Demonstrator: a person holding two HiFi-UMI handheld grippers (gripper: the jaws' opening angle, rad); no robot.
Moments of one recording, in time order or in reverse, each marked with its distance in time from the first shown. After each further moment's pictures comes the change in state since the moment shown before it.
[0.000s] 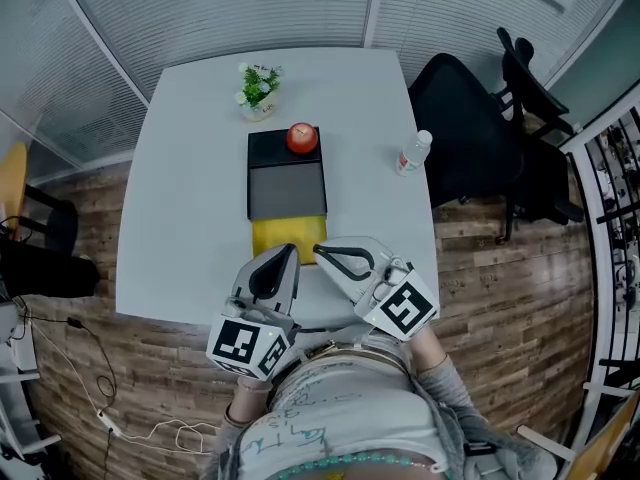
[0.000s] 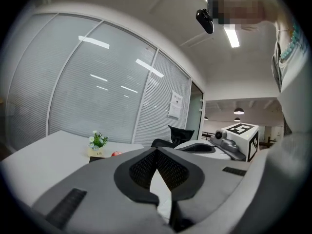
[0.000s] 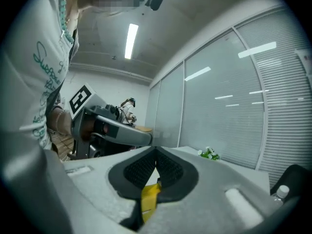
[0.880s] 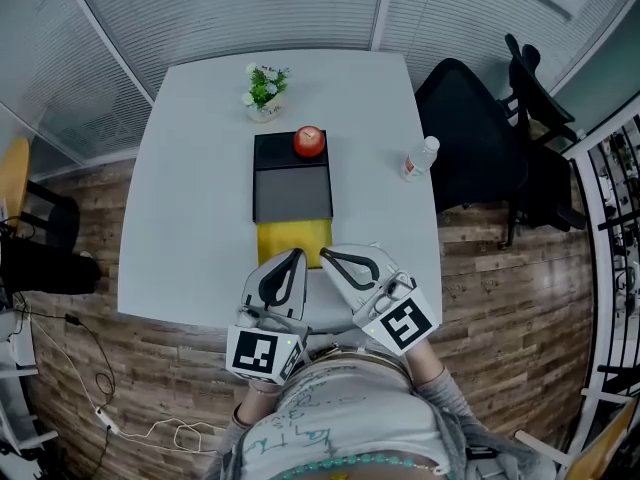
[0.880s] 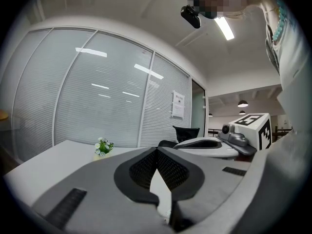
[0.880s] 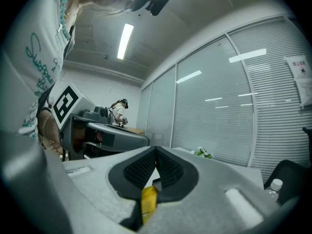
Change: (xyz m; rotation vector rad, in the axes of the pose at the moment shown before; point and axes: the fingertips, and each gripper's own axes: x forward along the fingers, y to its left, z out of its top) left arm 0.004 0.004 0.002 0.082 -0.036 0.069; right arm 0.003 -0.008 0.004 0.028 -0.023 -0.120
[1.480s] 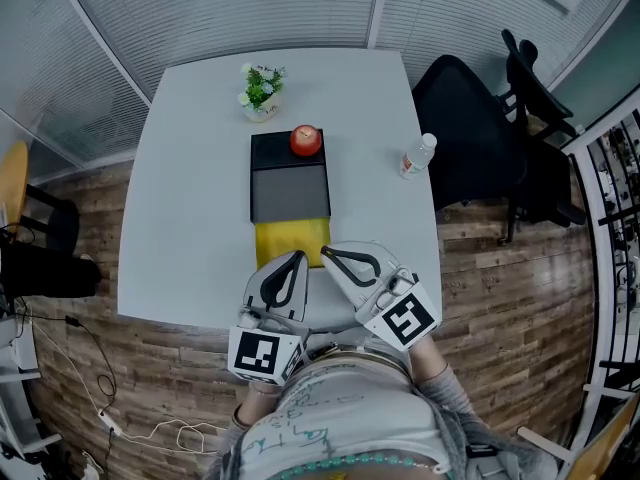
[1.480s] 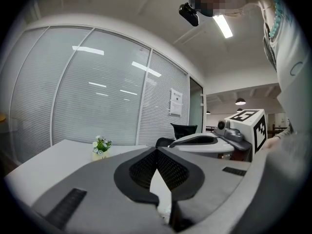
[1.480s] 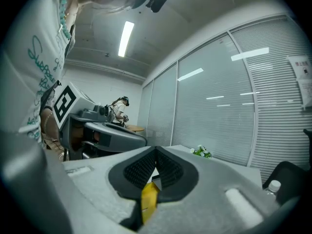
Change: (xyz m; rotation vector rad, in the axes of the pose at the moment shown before) left arm 0.001 -0.006 -0.011 0.019 0.026 -0.025; right arm -0.003 -0.004 -0.005 -0.009 0.031 0.019
